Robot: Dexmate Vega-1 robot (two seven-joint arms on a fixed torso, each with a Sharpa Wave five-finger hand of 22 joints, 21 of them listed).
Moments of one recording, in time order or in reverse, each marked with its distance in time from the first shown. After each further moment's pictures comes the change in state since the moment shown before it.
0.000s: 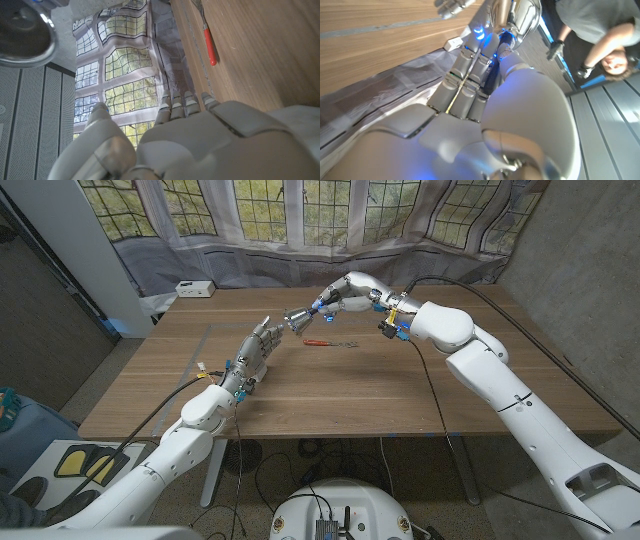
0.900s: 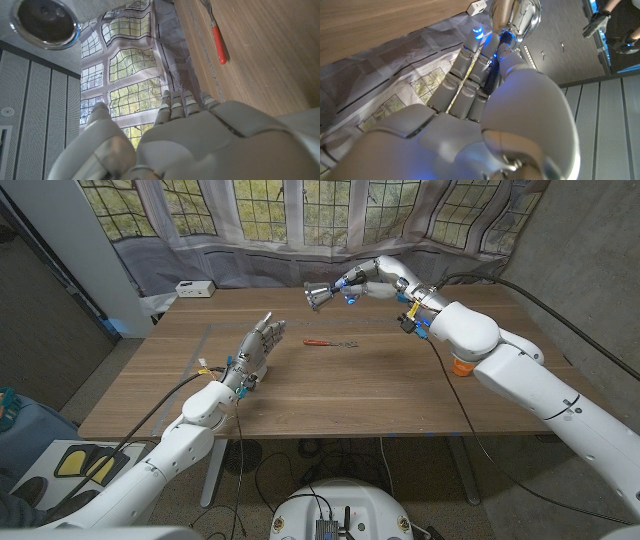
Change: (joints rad) left arm -0.013 0.001 0.000 -0.016 0.016 -0.006 0.006; left_hand 0.000 0.000 0.003 -0.003 0.000 -0.026 -0.018 -0.012 0.000 -0.004 -0.004 0.000 0.000 0.009 -0.002 0.000 0.000 0.000 0.000 0.000 0.000; right arm -0.061 -0.283 -0.029 -0.207 0.016 -0.125 -0.430; right_hand 0.000 0.000 -0.002 -0.002 -0.001 0.000 0.000 0.000 0.005 0.000 0.000 -0.003 0.001 0.000 0.000 -0.010 0.004 -0.011 0.000 0.010 0.000
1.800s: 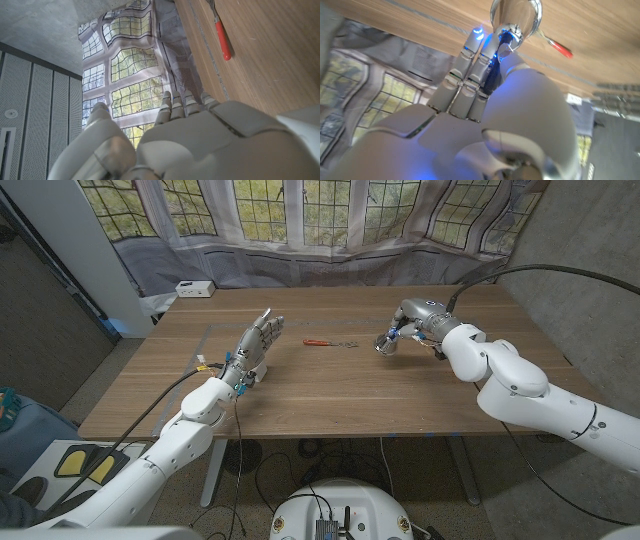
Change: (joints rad) left arm -0.012 0.003 0.000 0.001 0.009 0.002 0.000; left_hand 0.000 0.000 0.000 0.000 0.000 -0.005 0.005 0.000 -0.002 0.000 0.000 -0.004 0.000 0.000 0.000 0.000 0.000 0.000 0.000 0.000 0.000; right arm 0.089 -0.213 -0.290 -0.145 -0.769 -0.669 0.241; right_hand 0.000 0.000 -0.003 -0.003 0.001 0.005 -0.006 0.000 0.000 0.001 -0.001 -0.004 0.029 -0.009 -0.002 -0.010 0.000 -0.015 -0.004 0.013 0.000
